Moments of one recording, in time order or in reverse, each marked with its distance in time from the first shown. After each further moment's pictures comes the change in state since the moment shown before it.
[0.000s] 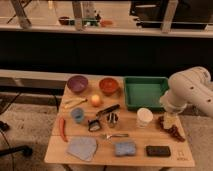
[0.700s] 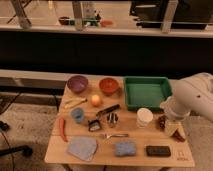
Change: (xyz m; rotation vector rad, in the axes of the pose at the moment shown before) arm -0.007 0.037 -0.016 0.008 -0.024 -0.018
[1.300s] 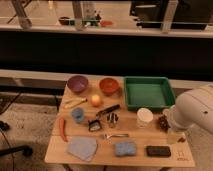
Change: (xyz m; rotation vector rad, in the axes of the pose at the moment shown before) arm -0.002 0.029 -0.008 0.059 0.019 0.027
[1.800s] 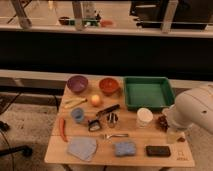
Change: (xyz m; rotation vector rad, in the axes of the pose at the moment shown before) arm -0.001 0.004 0.004 -0.008 0.008 -0.004
